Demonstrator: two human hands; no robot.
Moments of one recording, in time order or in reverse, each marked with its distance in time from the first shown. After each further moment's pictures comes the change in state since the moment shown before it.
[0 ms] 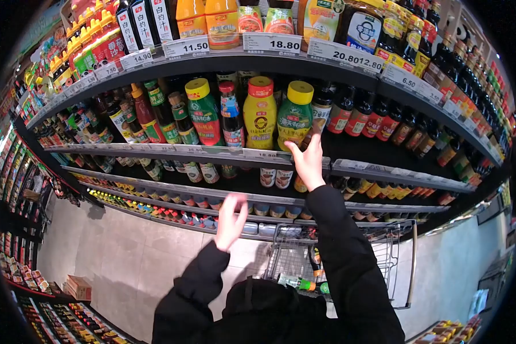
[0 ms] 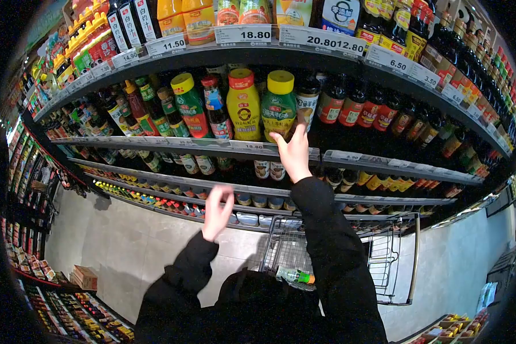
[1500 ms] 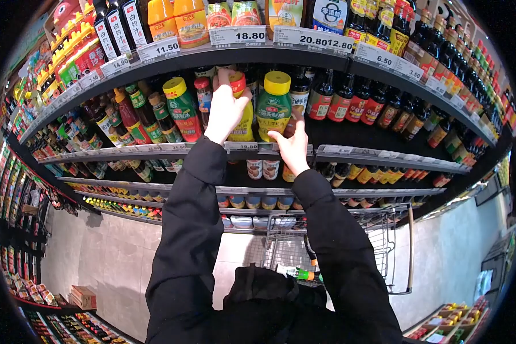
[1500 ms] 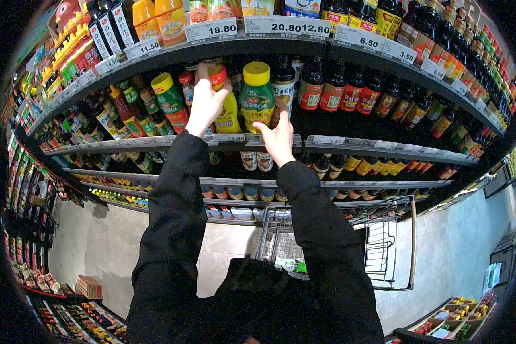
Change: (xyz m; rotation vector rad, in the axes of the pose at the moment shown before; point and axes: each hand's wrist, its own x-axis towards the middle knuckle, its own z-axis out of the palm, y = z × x) left_hand 0.238 0.093 0.017 0.105 0.135 0.341; right_hand 0.003 0.004 -0.007 0.283 -0.016 0.040
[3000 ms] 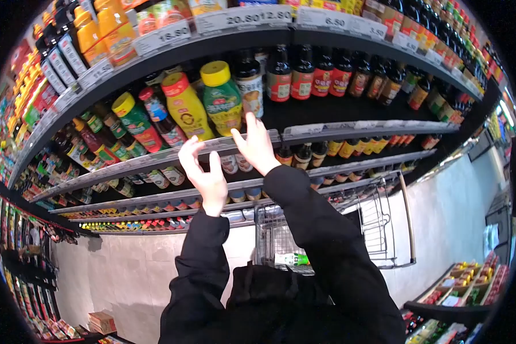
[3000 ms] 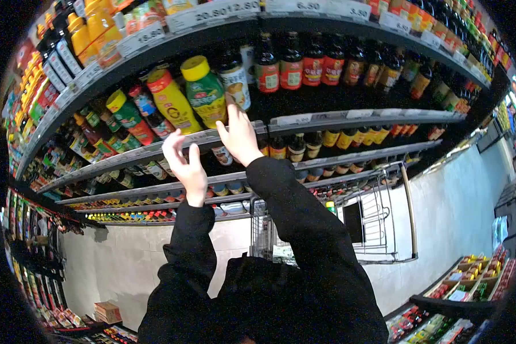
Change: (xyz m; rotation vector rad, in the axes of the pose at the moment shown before) left_hand -0.150 0.040 0.039 -0.256 0.306 -0.085; right_hand -0.019 0.004 -0.008 -0.470 -0.011 -0.128
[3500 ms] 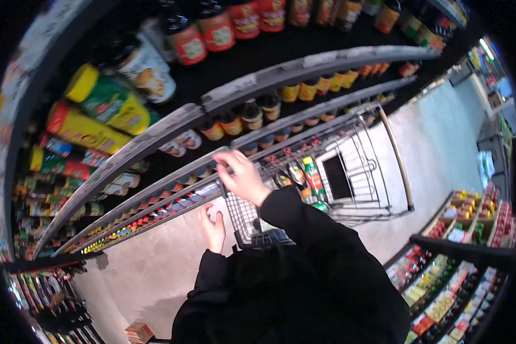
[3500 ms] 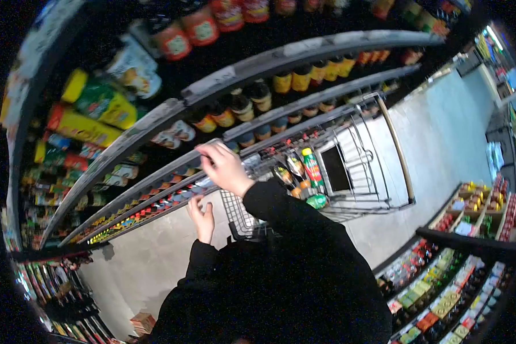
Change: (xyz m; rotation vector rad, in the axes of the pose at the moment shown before) left_hand -0.250 -0.061 -0.046 0.420 -0.582 -0.690; right_hand -0.161 0.060 -0.062 0.222 0.014 0.190
